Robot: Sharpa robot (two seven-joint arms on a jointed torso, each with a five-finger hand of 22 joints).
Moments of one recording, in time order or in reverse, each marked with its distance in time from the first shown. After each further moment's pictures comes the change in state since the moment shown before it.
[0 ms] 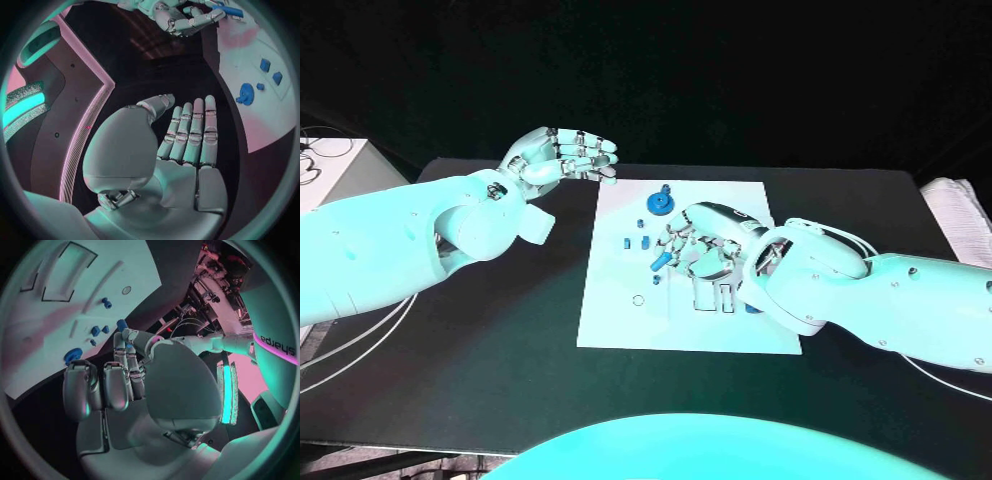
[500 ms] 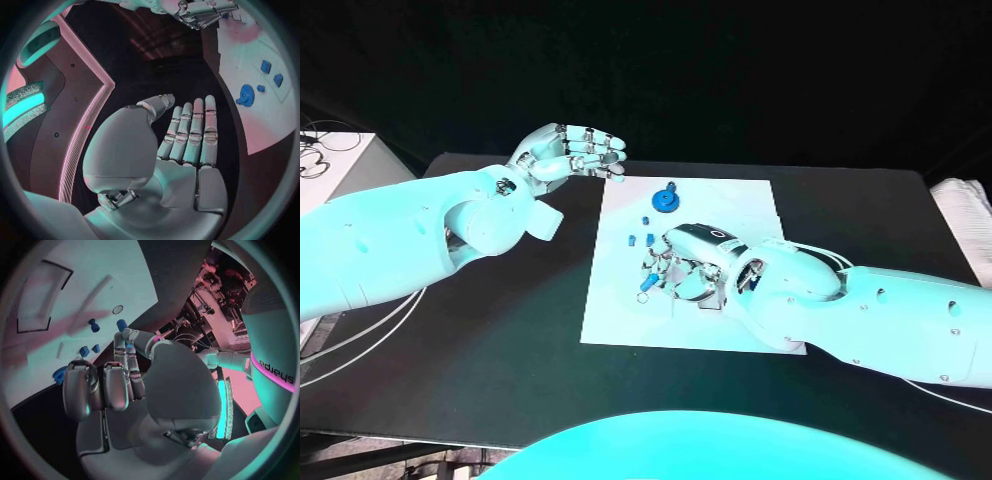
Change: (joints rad) left arm 0.000 0.006 0.000 0.000 0.000 0.001 -0.001; left_hand 0.000 0.000 0.000 0.000 0.000 0.000 0.000 0.000 0.000 0.000 0.000 0.000 0.000 0.000 0.000 0.000 0.000 0.000 0.000 0.000 0.000 0.000; right arm -0.049 0.077 -0.013 -0.037 -0.118 0.033 -0.011; right_hand -0.003 -0.003 -0.001 -0.001 0.000 -0.001 0.001 0.001 0.000 0.000 -0.001 0.000 0.001 0.000 0.000 0.000 -0.001 0.000 0.000 0.000 0.000 0.000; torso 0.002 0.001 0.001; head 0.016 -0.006
